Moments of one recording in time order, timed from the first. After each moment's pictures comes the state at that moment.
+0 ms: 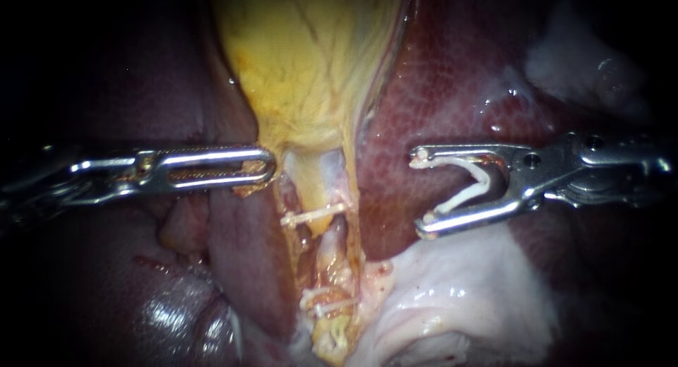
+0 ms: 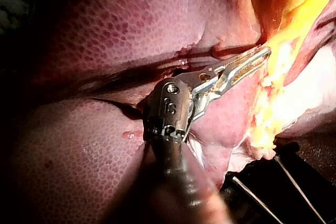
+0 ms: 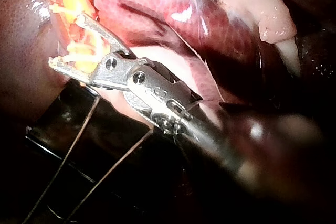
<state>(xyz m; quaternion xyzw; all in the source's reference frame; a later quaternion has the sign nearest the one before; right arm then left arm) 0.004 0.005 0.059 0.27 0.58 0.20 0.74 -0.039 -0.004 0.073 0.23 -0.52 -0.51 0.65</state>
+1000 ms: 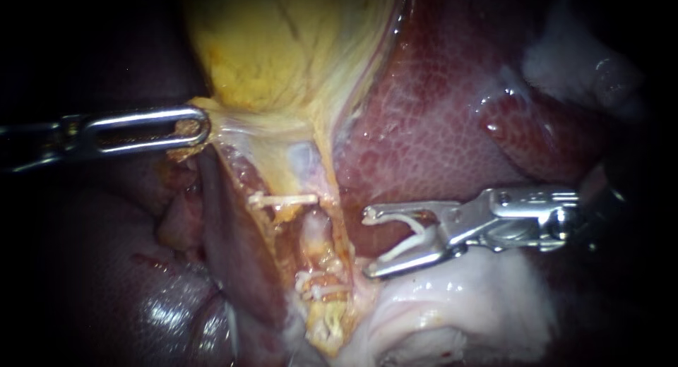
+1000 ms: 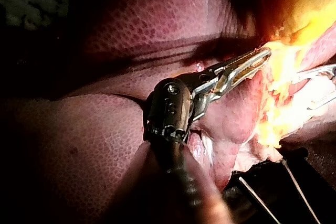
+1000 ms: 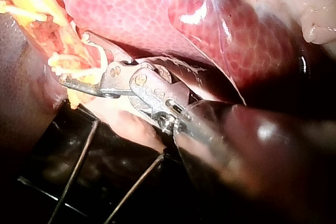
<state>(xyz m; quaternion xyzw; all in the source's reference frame) 0.012 -0.003 0.077 0.33 0.51 0.19 0.77 -0.031 -0.001 0.067 0.22 -0.52 -0.53 0.63</state>
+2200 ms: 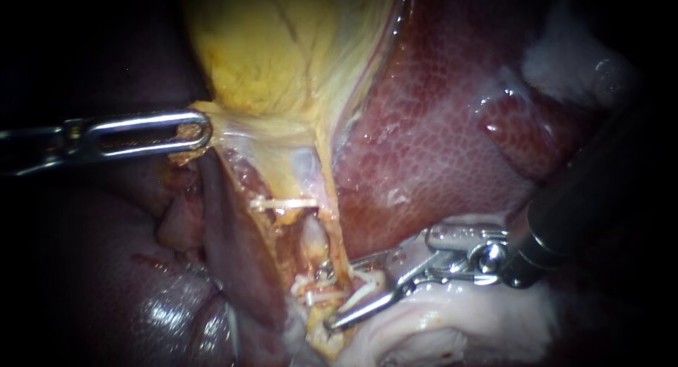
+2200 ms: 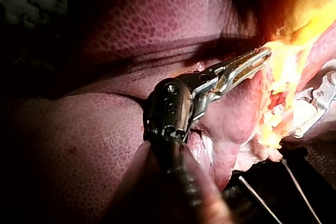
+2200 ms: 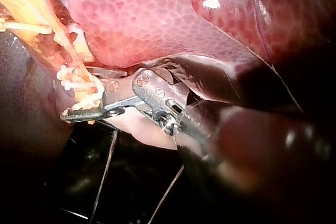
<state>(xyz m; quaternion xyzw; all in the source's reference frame) 0.014 -0.008 0.079 0.45 0.50 0.17 0.72 -0.032 -0.001 0.067 0.22 -0.52 -0.53 0.63</state>
